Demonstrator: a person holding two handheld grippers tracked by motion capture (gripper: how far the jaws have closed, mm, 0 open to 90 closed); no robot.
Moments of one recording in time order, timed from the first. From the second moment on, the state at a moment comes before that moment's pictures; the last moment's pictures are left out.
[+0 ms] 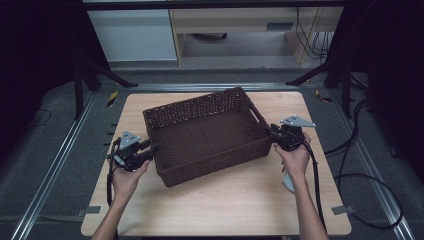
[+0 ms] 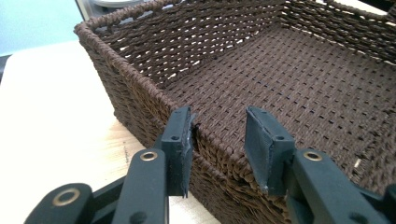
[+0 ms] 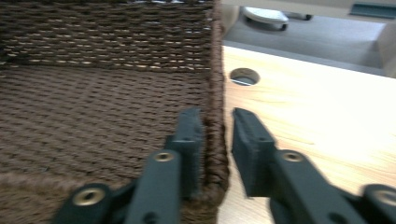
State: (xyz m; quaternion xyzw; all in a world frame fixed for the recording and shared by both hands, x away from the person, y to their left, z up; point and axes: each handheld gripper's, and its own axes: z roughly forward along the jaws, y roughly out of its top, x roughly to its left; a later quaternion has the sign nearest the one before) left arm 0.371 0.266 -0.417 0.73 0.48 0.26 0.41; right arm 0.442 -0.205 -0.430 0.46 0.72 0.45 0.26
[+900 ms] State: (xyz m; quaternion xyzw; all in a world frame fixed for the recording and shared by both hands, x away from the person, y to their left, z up) left arm 0.373 0.276 -0.424 0.73 0.49 0.25 0.41; right arm 0.411 -0.192 -0.427 0.44 0.75 0.43 0.26
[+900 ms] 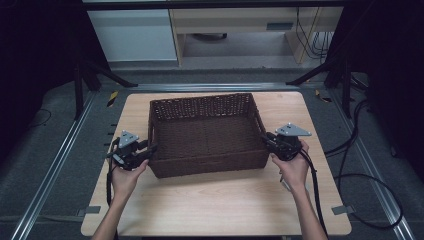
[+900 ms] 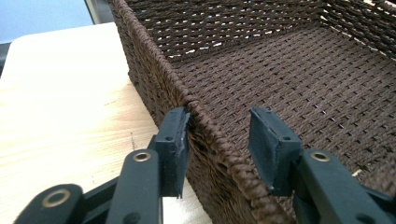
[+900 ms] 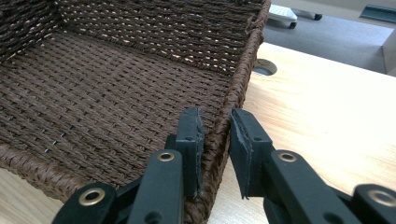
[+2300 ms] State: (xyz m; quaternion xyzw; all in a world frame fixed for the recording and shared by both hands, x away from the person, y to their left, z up) left arm 0.331 0.289 -0.425 0.73 0.50 0.23 0.42; right arm 0.352 -0.186 -0.426 0.43 0.75 0.44 0.25
